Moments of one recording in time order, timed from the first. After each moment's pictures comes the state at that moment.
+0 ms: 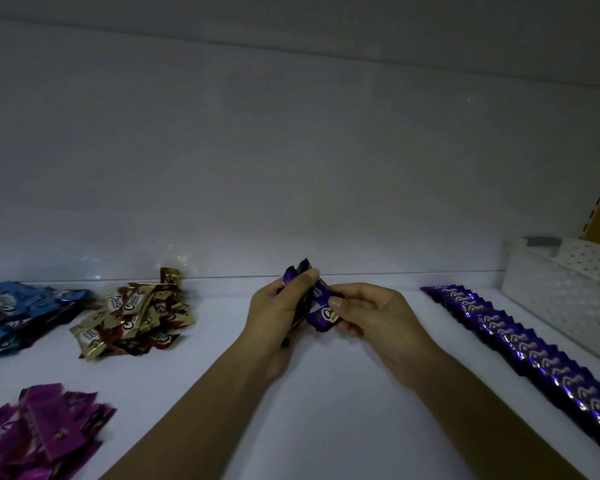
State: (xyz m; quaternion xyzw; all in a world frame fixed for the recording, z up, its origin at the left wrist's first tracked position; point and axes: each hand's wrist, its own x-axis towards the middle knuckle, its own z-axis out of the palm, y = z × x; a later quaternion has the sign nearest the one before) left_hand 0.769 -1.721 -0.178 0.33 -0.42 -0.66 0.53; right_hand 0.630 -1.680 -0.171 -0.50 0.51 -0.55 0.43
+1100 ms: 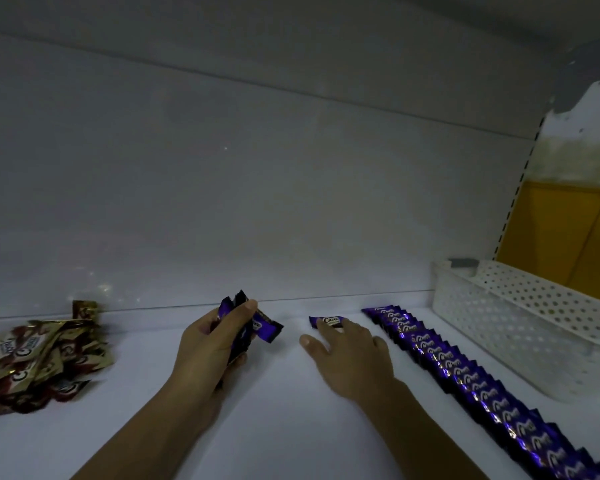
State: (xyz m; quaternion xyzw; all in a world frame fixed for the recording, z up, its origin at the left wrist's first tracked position) left_hand 0.762 -1.719 -0.181 0.39 -0.44 -0.59 0.55; right_hand 0.574 -1.701 -0.203 -0.60 0.79 -0.10 0.02
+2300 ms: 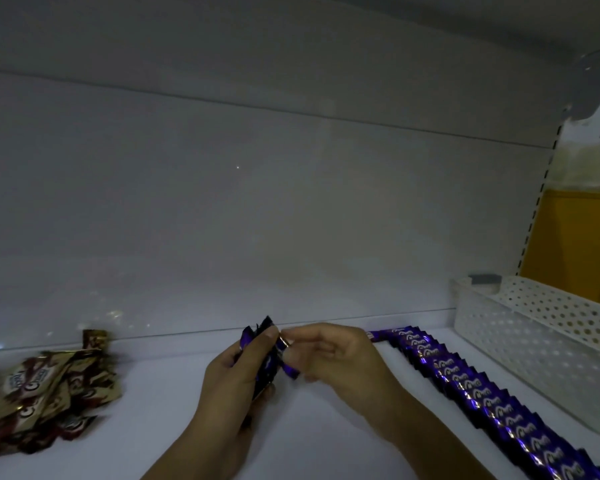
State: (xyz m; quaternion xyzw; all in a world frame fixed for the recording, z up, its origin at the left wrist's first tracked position) left_hand 0.745 -1.702 -0.168 0.39 -0.40 -0.64 0.54; right_hand 0.603 -1.680 -0.156 -0.60 0.47 -0.52 0.39
